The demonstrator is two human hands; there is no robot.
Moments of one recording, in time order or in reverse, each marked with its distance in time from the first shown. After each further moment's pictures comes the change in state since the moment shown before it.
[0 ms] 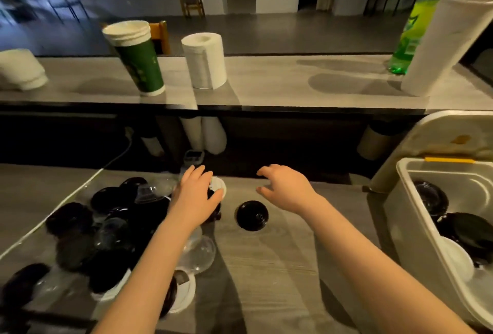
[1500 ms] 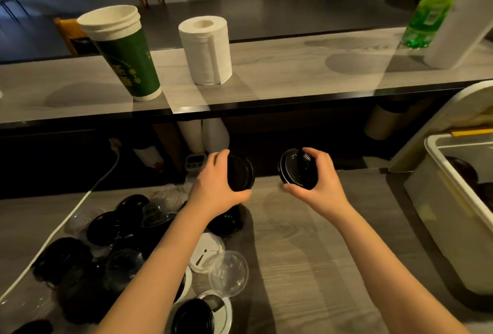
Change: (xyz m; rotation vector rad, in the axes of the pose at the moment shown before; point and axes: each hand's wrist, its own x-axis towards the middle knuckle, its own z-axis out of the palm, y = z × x) left_hand 0.064 -0.031 -0.011 -0.189 -0.081 0.193; right_hand 0.008 -0.004 0.046 0.654 0.523 0.281
